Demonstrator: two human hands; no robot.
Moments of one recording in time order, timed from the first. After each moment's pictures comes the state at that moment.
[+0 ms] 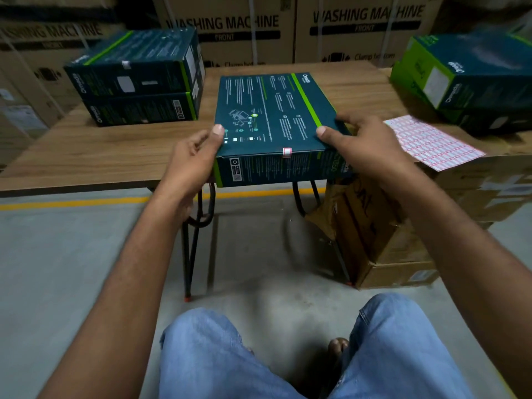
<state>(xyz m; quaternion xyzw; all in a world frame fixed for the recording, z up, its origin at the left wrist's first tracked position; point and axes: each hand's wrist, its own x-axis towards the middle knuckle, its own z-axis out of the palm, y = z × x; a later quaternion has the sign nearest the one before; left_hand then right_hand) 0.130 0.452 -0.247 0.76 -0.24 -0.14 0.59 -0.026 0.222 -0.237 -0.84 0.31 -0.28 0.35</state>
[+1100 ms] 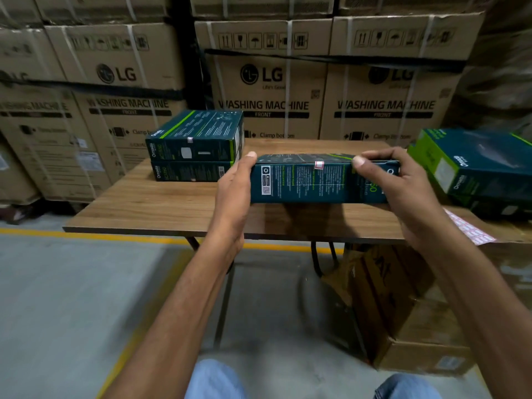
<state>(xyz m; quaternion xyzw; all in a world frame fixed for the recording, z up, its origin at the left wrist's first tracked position) 0.088 0.440 -0.178 0.64 -0.21 -0.09 0.73 -0.055 0.251 -0.166 -0.71 0.17 -0.37 0.57</state>
